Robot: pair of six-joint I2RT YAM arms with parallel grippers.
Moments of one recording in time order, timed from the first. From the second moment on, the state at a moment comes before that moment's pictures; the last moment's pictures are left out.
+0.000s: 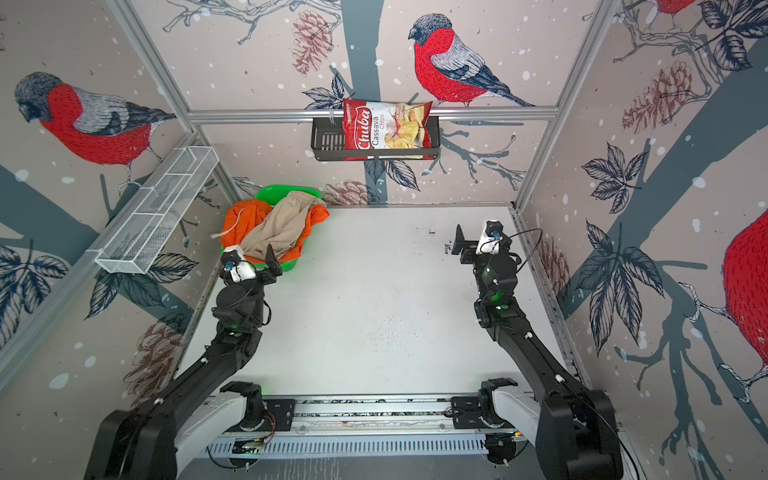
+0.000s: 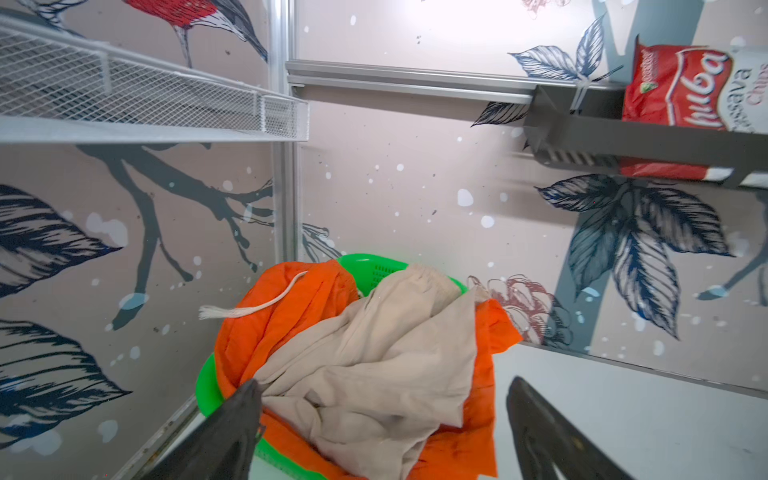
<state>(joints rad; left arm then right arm) -0.15 0.92 0.39 0.65 -0.32 -0.08 0.23 1.04 0.63 0.49 0.12 0.00</state>
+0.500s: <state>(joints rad) -0.02 1.46 1.33 -0.28 -0.10 -0.19 0.67 1.32 0.89 0.29 0.04 0.16</state>
